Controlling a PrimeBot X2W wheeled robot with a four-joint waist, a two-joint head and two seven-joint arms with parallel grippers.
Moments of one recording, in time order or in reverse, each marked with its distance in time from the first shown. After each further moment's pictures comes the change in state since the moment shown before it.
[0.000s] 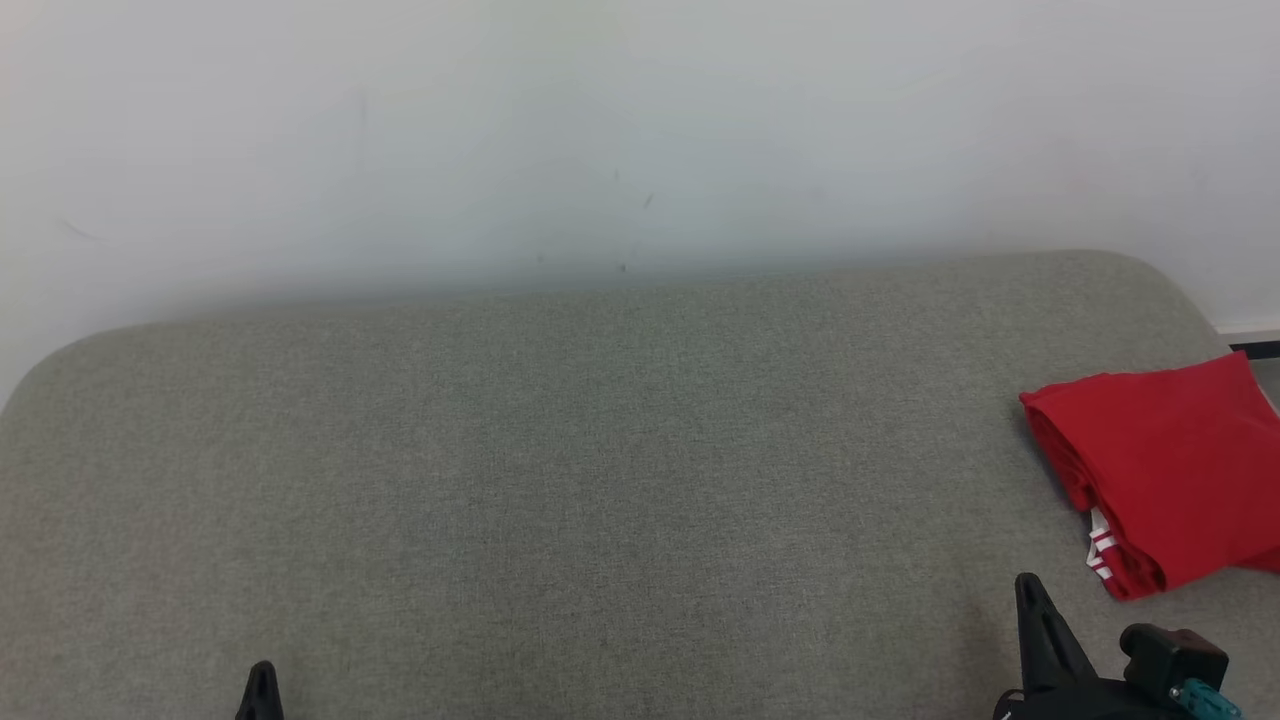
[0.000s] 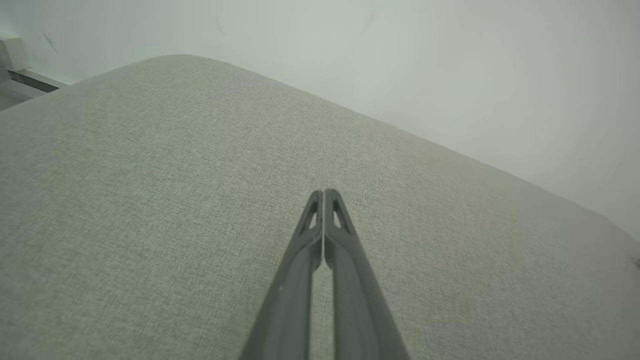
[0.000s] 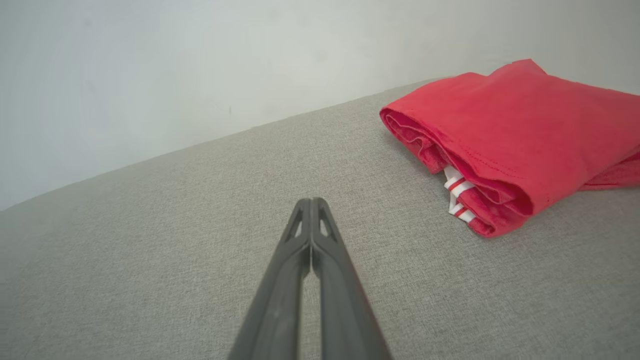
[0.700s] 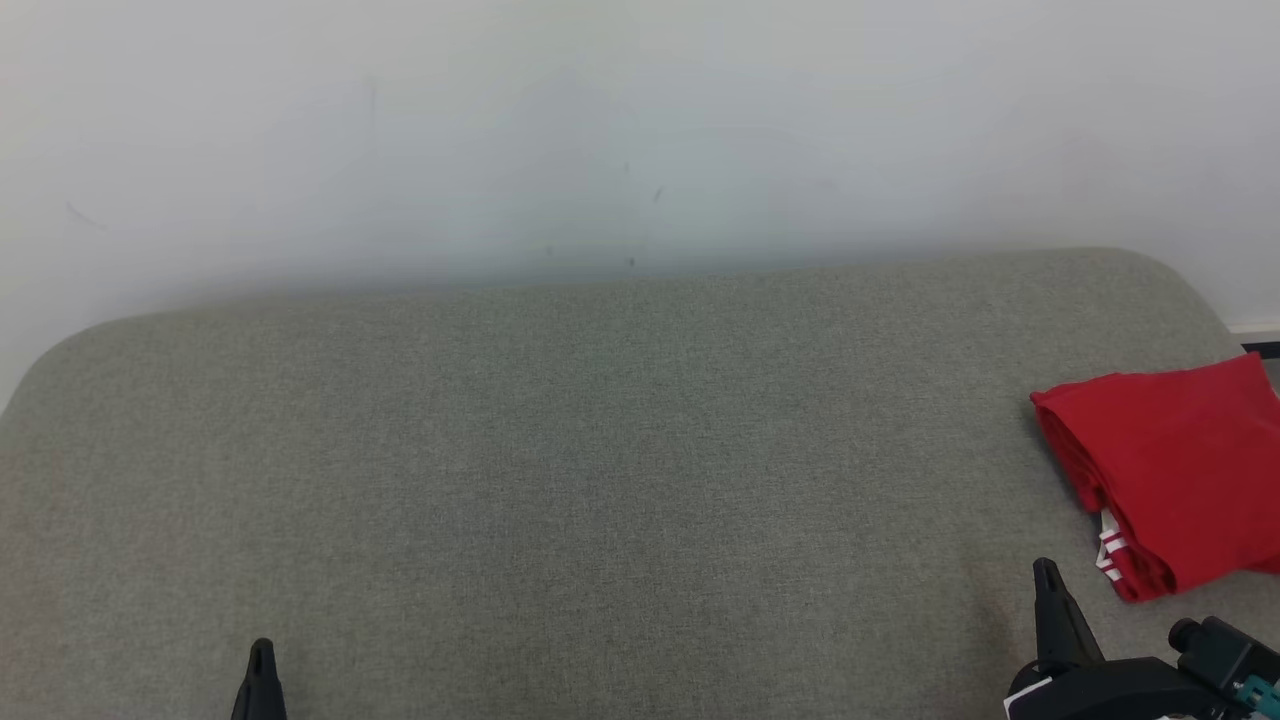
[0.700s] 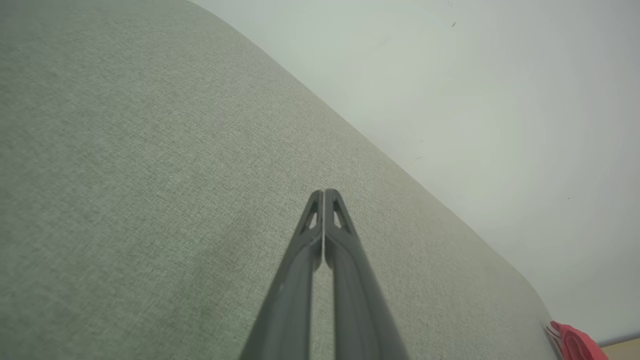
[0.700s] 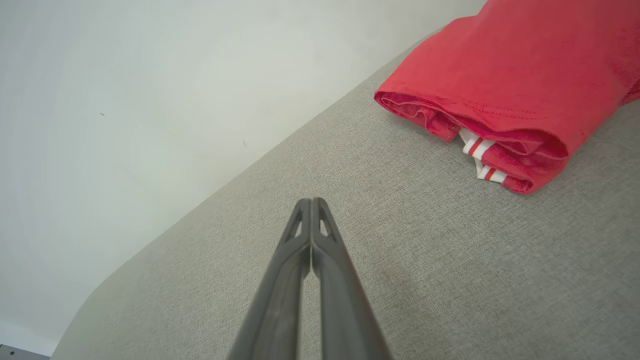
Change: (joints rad) left arm -0.038 0.001 -0.010 -0.019 -0.334 0.000 0.080; right arm -0.004 0.006 -0.015 -0.057 0.365 0.000 0.080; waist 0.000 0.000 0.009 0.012
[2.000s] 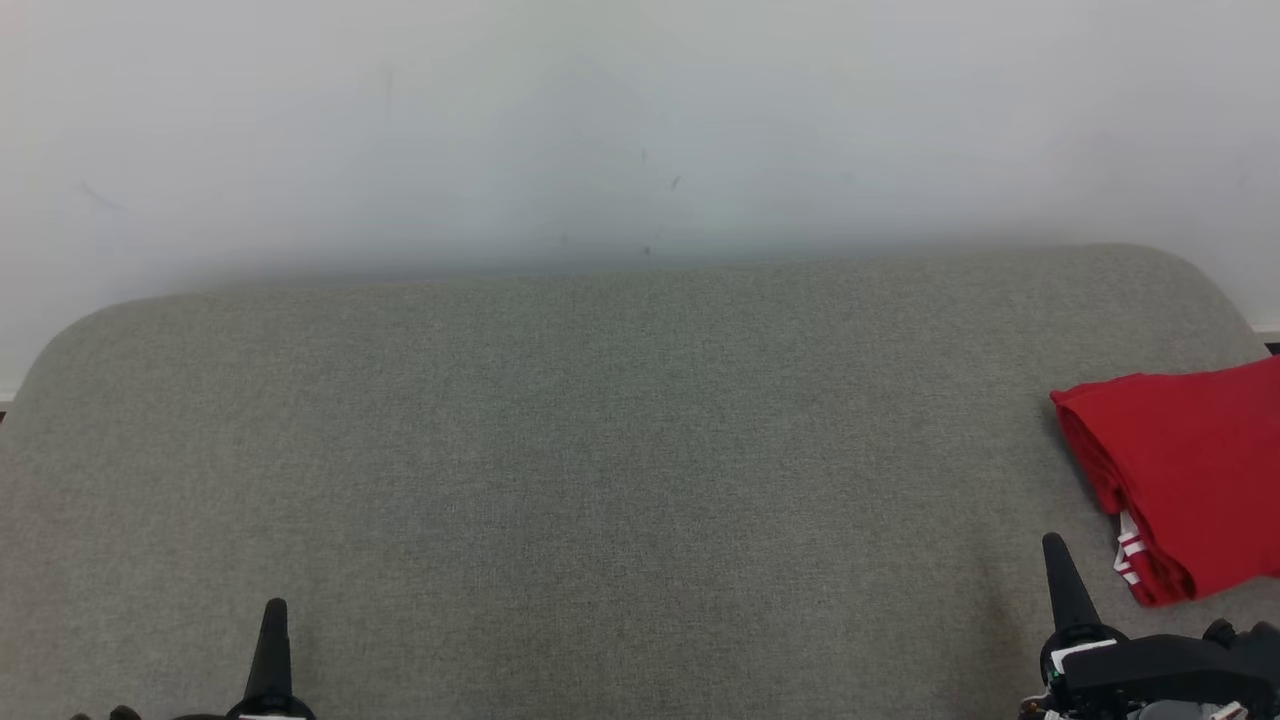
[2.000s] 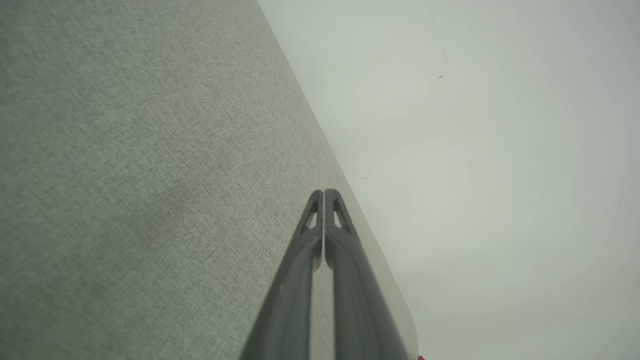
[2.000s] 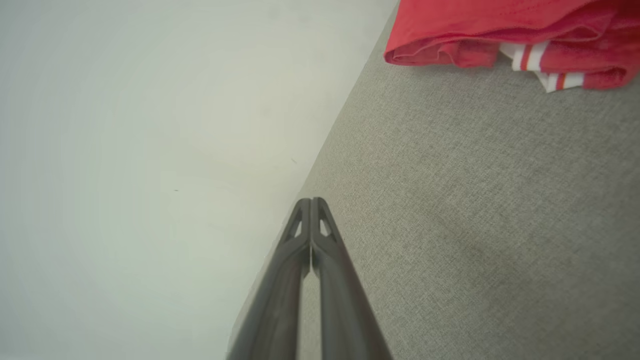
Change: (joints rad) left arm -0.058 0.003 -0.007 -0.021 -0.449 0.000 0.117; right arm -0.014 0.009 -0.028 -0.071 0.496 0.000 0.117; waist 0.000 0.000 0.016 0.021
